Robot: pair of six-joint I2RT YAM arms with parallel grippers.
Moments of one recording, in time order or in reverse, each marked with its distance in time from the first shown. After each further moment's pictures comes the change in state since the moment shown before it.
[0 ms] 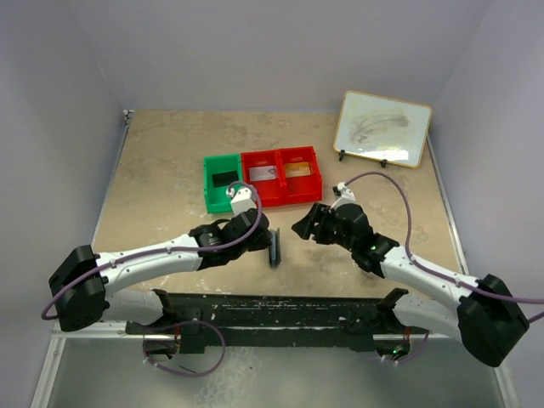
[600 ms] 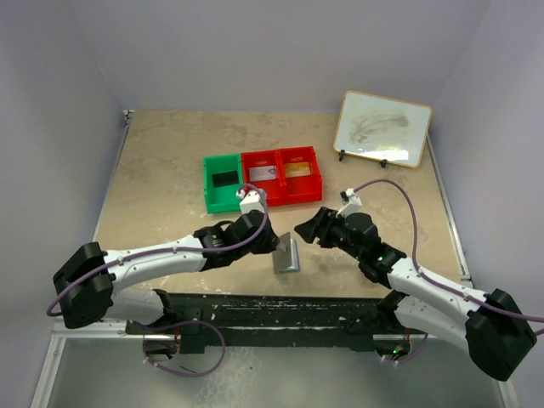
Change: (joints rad) left arm 0.000 0.031 -0.035 0.138 0.140 0.074; right arm 0.000 -0.151 -0.129 0.115 0.011 0.023
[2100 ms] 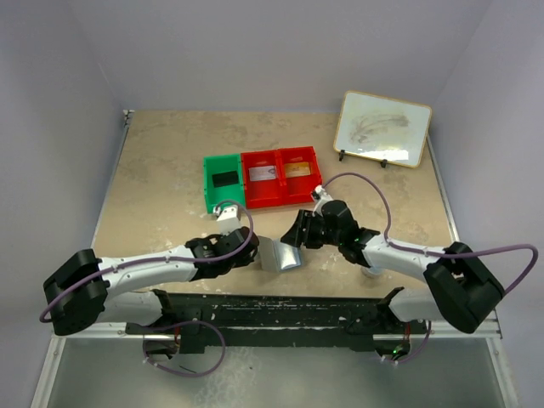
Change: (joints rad) left arm 0.000 -0.084 -0.173 -0.181 -0.190 -0.135; right arm 0.000 0.369 0.145 0.014 -0.250 -0.041
